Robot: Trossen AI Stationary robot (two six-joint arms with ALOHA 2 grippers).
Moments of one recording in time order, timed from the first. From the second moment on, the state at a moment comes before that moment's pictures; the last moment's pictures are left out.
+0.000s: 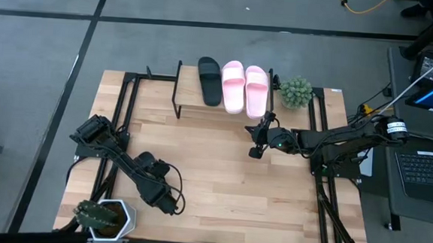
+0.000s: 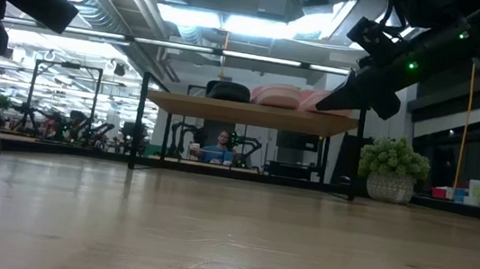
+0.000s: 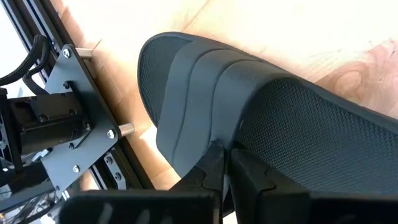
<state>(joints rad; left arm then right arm) -0.65 1.87 1.24 -1.42 -0.11 -1.60 0.04 1.28 0.55 0.21 0.55 -0.24</state>
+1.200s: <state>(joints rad) -0.57 1.87 1.52 -1.57 -0.58 -1.34 0.04 1.28 0.55 0.21 0.55 -0.24</state>
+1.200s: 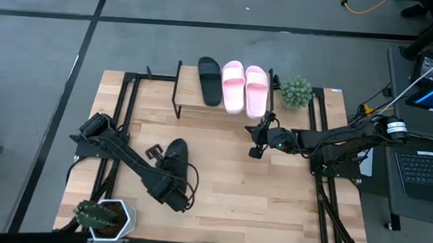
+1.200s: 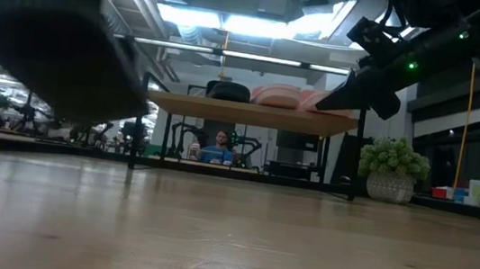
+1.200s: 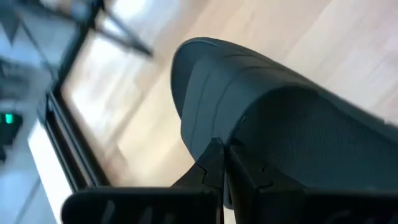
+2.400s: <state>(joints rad) -0.02 1.69 1.70 -1.57 -1.14 -0.53 0.04 1.28 0.55 0.21 0.55 -0.24</state>
